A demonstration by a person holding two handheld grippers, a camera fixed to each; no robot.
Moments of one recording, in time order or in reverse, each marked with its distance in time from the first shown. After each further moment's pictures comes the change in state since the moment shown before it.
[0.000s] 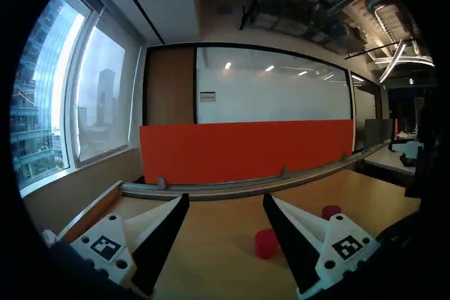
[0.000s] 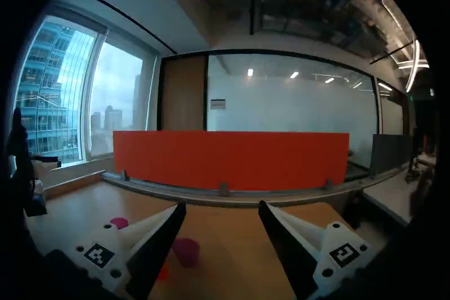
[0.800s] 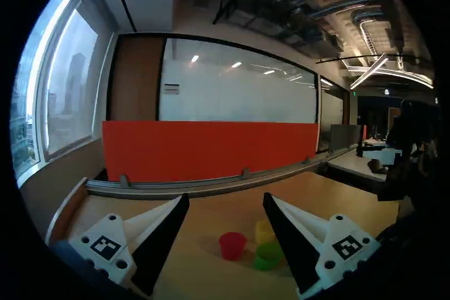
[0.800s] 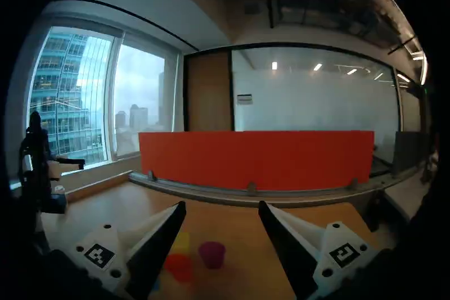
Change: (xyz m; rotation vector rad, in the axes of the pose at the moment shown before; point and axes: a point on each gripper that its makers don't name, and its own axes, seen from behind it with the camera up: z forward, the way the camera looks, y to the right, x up) left arm 0.021 0.044 0.005 -0.265 -0.044 -0.055; right arm 0.020 -0.041 -0.004 0.209 -0.039 0.027
